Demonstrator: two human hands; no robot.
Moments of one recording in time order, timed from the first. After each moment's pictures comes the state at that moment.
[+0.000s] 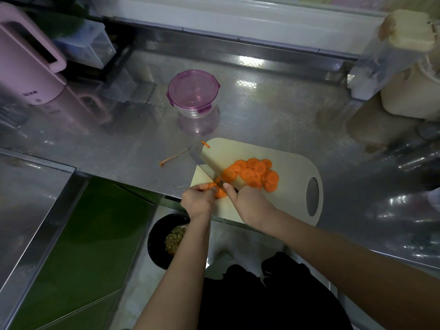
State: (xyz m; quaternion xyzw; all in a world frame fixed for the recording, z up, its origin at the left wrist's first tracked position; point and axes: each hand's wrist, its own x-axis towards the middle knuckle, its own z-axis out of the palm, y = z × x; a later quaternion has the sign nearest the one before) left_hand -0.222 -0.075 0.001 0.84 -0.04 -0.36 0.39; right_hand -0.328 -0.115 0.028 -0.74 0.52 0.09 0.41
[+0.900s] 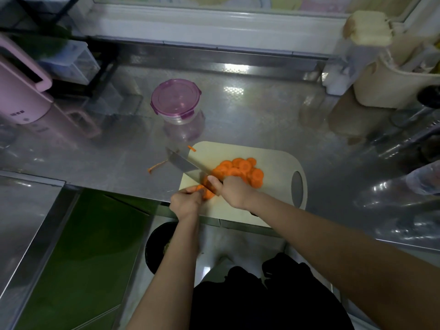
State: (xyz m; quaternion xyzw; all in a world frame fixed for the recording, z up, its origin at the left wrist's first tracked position) left_hand -0.225 -0.074 -0.002 0.84 -0.03 -0.36 0.40; right_hand -0.321 -0.132 0.021 -0.73 0.51 0.04 0.46
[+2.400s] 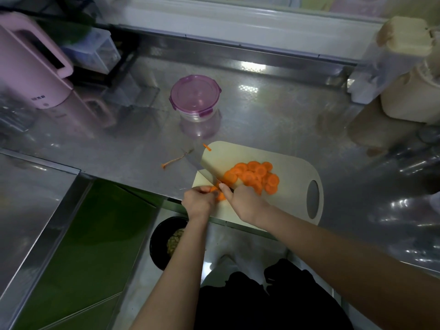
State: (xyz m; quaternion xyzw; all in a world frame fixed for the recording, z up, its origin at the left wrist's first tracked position) left_hand -0.216 -0.073 0.000 0.85 -0.09 -0.37 0.36; right_hand -0.316 -0.121 0.031 -0.74 0.52 0.09 0.42
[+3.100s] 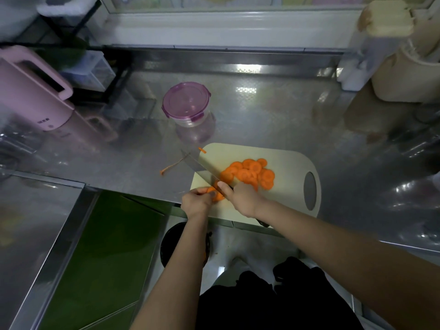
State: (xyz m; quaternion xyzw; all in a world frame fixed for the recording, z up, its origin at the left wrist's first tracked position) left_hand -0.223 -0.074 0.004 0.85 -0.05 -0.37 0.38; right_hand -0.330 -0.122 0.036 -0.77 0.46 0.10 0.43
